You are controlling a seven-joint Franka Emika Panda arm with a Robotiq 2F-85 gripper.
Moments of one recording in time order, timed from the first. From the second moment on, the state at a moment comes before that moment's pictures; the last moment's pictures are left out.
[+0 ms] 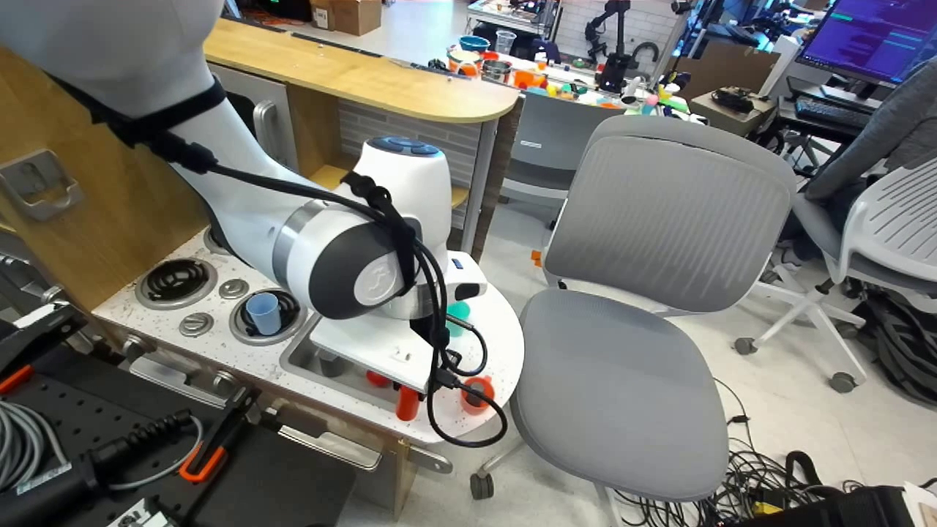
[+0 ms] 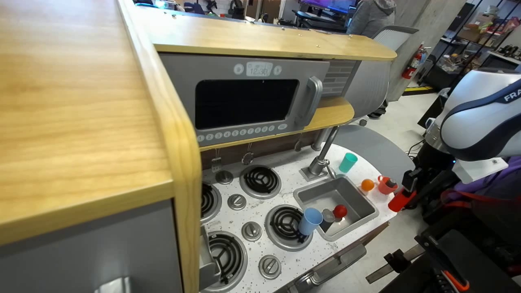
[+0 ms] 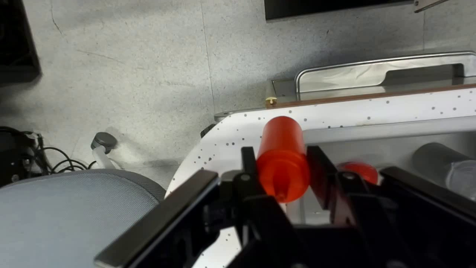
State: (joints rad) arm -0.32 0.65 -0.18 -2.11 -0.17 2.71 -0.23
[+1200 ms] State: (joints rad) arm -0.33 0.77 -0.19 -1.99 -0.16 2.79 -0.21
